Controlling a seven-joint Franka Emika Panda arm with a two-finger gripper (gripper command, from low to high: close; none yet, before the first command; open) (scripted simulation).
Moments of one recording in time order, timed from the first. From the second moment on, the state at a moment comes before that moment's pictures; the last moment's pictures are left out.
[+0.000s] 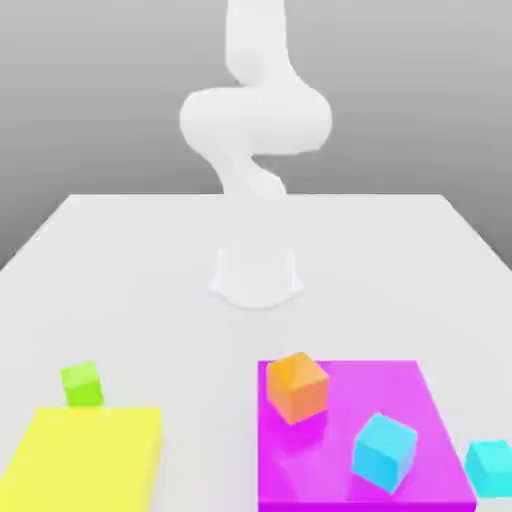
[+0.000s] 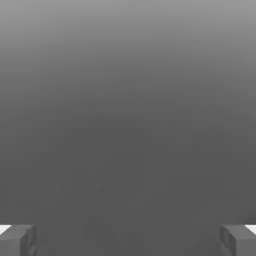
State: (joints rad) arm 0.05 -0.71 -0.01 -2.30 0.00 2.33 0.71
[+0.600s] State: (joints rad) arm 0.34 -0.05 0.03 -2.28 0.06 2.52 0.07
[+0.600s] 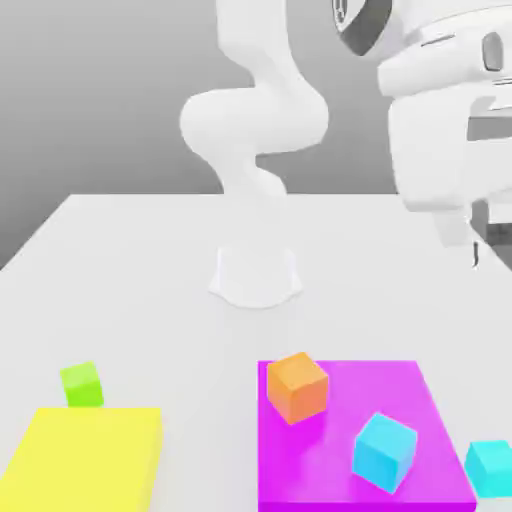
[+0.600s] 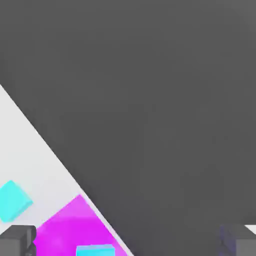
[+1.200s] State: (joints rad) arm 0.47 0.52 0.08 -2.24 -0.11 2.76 -0.21
